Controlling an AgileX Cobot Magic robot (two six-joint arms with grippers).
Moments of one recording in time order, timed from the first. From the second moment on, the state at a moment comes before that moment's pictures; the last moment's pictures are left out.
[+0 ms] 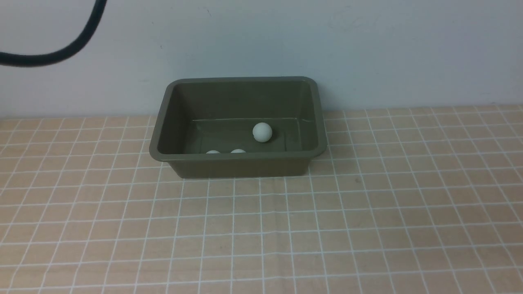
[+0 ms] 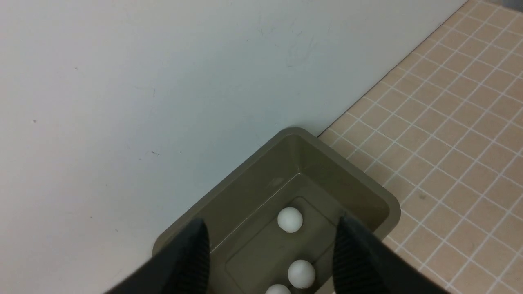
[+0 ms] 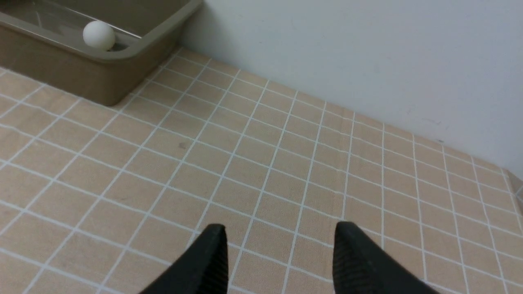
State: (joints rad) right arm 0.10 0.39 -0.30 0.10 0.44 -0.36; left arm -0.29 1.52 -2.07 -0.25 1.16 0.47
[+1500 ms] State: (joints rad) right arm 0.10 0.39 -0.30 0.11 0.44 -0.36; left arm 0.10 0.70 -0.86 -0.51 0.73 0.55
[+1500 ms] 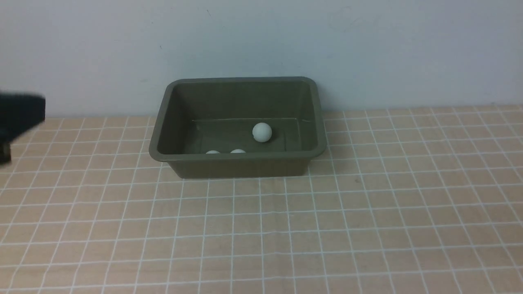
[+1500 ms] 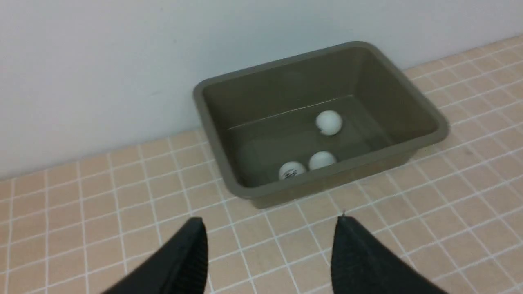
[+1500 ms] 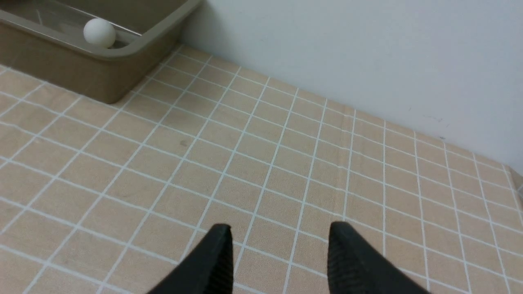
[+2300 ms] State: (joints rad) right arm 0.10 0.39 -0.30 0.11 0.45 -0.36; left arm 0.10 -0.01 -0.02 -0.60 0.24 0.73
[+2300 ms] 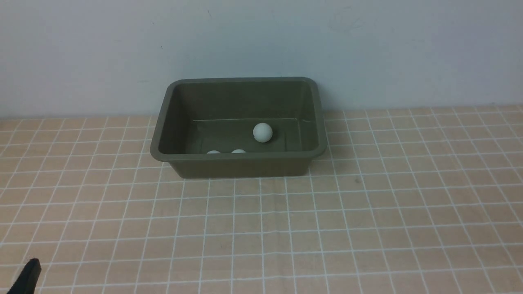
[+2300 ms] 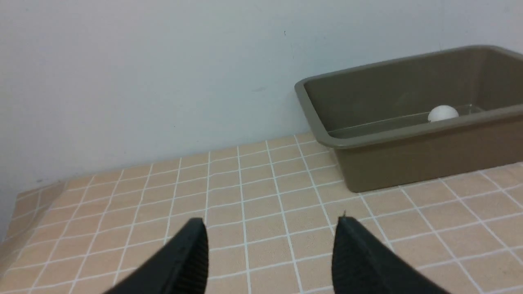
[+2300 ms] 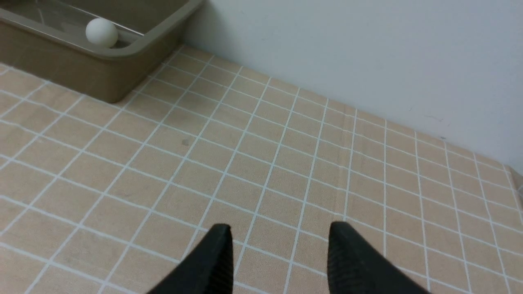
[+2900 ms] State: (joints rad) right arm 0.10 0.39 -0.30 0.11 0.46 -0.36; left arm 0.10 -0.01 0.03 -0.32 0.28 0.45
